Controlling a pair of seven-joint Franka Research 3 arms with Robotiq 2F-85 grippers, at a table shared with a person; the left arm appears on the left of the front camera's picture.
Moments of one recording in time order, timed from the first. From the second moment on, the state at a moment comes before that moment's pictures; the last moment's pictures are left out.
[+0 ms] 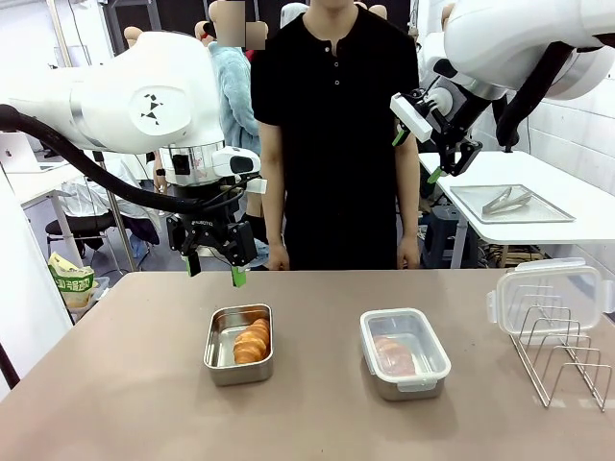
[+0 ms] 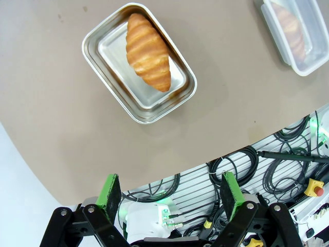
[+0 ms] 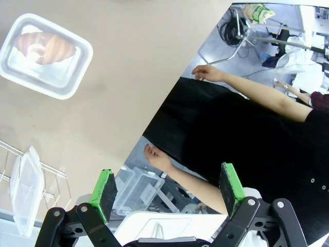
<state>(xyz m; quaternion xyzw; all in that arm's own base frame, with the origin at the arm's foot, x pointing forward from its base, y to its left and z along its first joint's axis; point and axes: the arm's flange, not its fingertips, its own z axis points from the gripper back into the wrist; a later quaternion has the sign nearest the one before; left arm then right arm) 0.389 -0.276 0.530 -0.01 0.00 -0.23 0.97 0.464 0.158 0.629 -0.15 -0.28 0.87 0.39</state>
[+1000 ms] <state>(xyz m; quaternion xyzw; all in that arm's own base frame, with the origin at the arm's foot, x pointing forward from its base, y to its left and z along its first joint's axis) 0.389 -0.276 0.530 -0.01 0.00 -0.23 0.97 0.464 0.158 0.629 -0.15 -0.28 0.87 0.39</state>
